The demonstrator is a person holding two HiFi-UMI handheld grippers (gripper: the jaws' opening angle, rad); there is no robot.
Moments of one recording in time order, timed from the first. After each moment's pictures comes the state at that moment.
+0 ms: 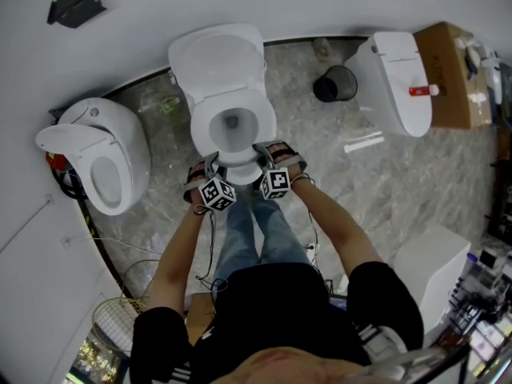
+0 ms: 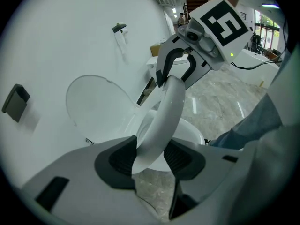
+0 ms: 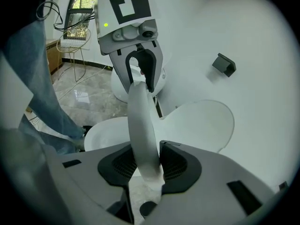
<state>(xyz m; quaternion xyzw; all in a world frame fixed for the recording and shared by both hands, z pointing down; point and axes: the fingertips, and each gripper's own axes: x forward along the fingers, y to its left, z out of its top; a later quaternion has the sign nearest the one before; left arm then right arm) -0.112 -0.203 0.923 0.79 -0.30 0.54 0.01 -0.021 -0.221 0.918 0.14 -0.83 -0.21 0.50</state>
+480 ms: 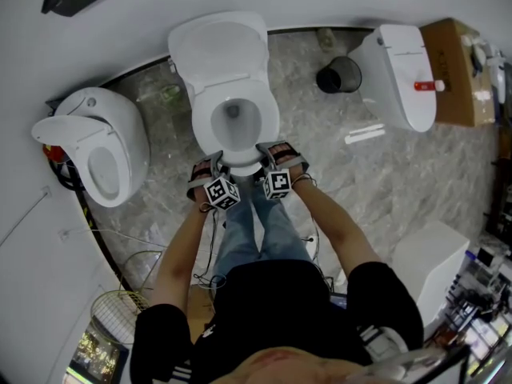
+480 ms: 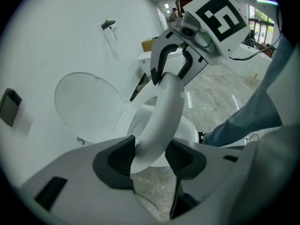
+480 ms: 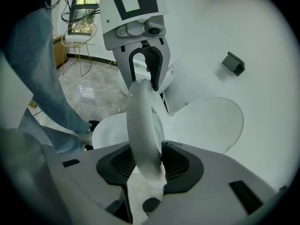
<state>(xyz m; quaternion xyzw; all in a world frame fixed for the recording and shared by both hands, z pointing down) -0.106 -0.168 0.957 0.79 -0.26 0.56 0.00 -0.016 -0.187 0.951 0.12 -0.81 -0.21 0.53</state>
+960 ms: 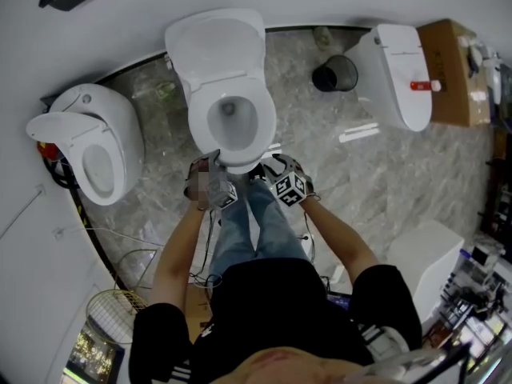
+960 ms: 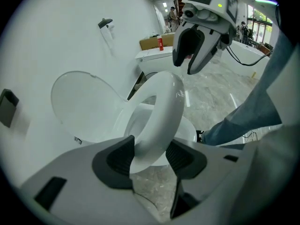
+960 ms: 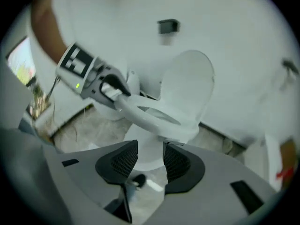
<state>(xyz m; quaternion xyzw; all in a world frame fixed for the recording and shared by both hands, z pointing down) -0.105 -0.158 0.968 0.79 -0.25 0.57 0.00 0.039 -0.145 0.936 0.29 -0.83 0.16 0.44</state>
